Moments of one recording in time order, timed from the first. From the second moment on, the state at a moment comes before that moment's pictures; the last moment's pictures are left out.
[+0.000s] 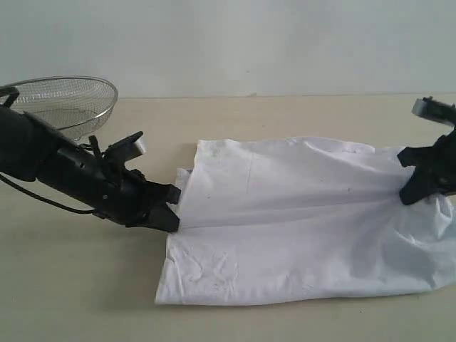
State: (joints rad) left arm -0.24 2.03 -1.01 -1.18 0.63 1.00; right arm -0.35 1.95 -1.19 0.55 0.91 -0.68
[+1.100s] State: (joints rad) left arm -0.30 2.03 -1.01 -1.23 0.58 1.00; right arm 0.29 1.86 -1.31 0.50 0.79 -0.27
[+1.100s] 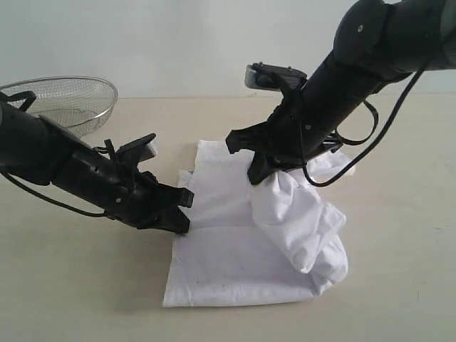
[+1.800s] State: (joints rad) left arm -0.30 2.03 -1.01 -1.23 0.58 1.00; right arm 0.41 1.98 -1.31 0.50 0.67 -0.26
